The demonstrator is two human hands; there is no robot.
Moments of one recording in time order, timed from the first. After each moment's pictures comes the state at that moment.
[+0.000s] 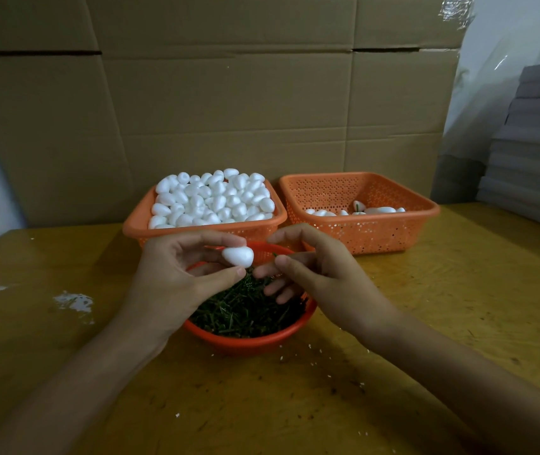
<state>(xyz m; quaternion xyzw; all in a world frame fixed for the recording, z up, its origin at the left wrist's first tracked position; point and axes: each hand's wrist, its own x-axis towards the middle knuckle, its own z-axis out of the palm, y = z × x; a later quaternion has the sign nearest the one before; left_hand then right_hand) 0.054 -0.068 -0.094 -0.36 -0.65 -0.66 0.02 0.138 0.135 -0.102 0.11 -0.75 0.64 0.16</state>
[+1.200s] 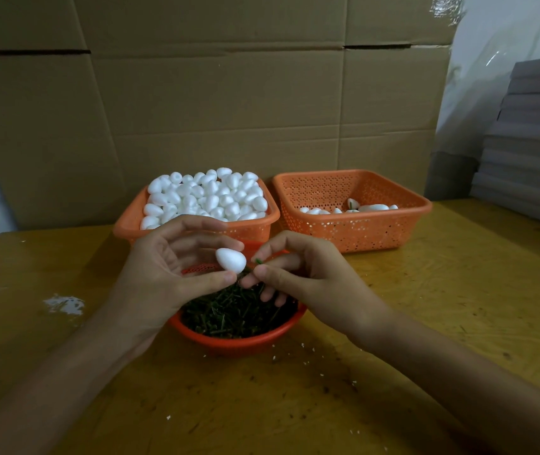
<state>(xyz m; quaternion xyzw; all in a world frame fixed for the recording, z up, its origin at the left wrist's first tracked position) 0.051 -0.073 -0.088 -0.39 -0.62 -0.68 -0.05 0.138 0.135 -0.102 0.13 -0.76 0.62 0.14</state>
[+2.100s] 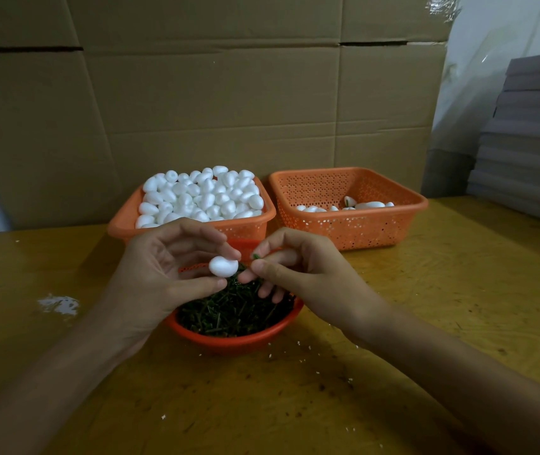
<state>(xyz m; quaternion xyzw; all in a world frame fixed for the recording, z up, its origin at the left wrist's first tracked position) 0.048 -0.074 -0.091 -0.43 -0.62 -0.66 -0.05 0.143 0.134 -0.096 0.11 -0.76 0.63 0.13</state>
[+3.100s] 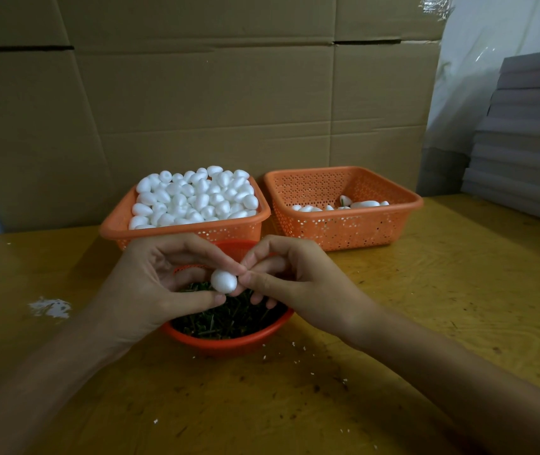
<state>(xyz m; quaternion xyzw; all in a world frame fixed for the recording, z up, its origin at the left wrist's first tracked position) 0.052 -0.076 -0.085 -0.48 -0.64 -0.60 -0.06 0.140 0.135 -0.102 0.13 -0.79 0.58 0.12</state>
